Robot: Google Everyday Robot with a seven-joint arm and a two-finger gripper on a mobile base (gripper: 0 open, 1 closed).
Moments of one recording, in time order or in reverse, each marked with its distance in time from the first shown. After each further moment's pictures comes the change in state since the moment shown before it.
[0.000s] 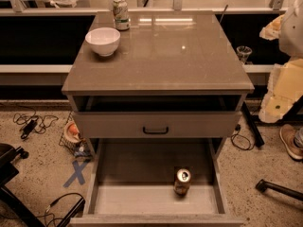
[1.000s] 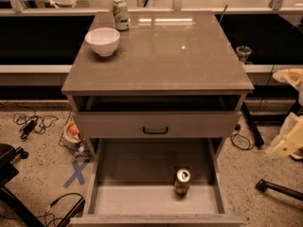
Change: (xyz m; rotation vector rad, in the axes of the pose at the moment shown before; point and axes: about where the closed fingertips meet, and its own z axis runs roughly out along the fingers) arm 0.061 0.026 0.067 0.011 -0.257 0.092
